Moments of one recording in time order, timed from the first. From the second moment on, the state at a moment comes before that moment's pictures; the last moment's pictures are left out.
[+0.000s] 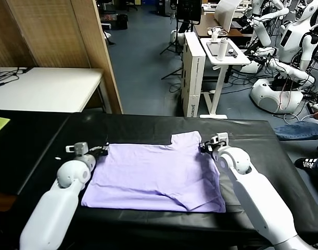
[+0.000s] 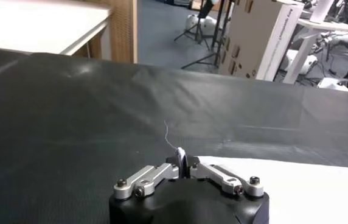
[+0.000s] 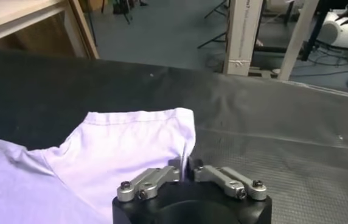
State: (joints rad) left arm 0.89 -1.10 -0.37 -1.54 -0.67 0.60 -0.12; right arm -0.73 1.08 0.17 1.55 0.67 -0.67 0.10
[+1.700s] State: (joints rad) left arm 1.45 -1.07 -0.64 -2.09 -0.68 0.55 -0.12; right arm -1.33 0.88 0.44 2.14 0.69 -0.74 0.11
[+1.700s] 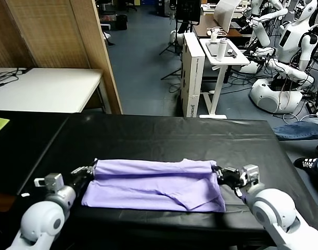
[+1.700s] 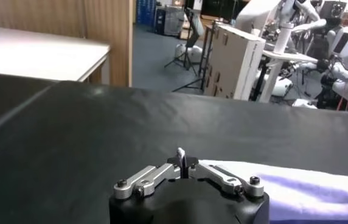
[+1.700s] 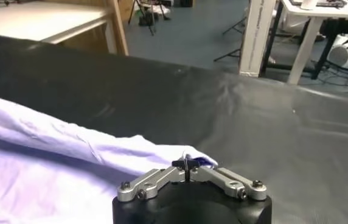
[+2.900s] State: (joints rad) left arm 1.66 -1.18 -0.75 -2.17 -0.67 0.50 -0.20; right arm -1.42 0.91 0.53 2.21 0.73 -0.74 0.11
